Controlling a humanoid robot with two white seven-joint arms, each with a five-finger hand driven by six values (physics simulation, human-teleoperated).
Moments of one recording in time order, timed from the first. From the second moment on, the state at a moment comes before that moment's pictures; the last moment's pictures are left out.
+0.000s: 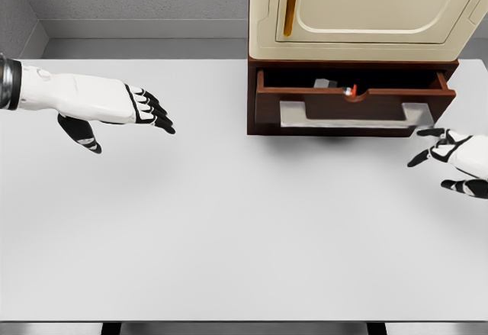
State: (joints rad) left arm -1.29 1.03 -1.34 -1.58 0.01 -0.61 -0.61; right arm 0.13 -0.89 -0.19 -1.74 0.25 -0.60 0.62
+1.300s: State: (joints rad) left arm -1.29 1.03 -1.34 -1.57 0.01 -0.61 -0.61; right arm 0.00 -0.89 -0.10 -1.73 0.16 -0.61 0.61
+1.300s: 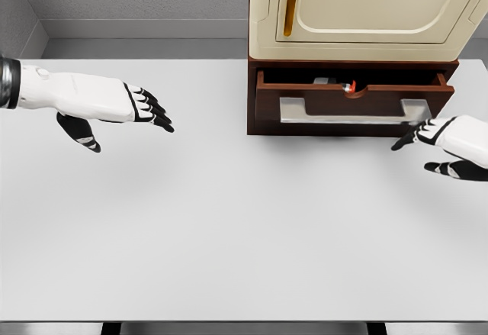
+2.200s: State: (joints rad) left arm -1.29 1.03 -1.34 -1.57 0.01 -0.61 -0.61; right arm -0.13 -0.88 -0.05 -1.65 0.19 -0.62 0.61
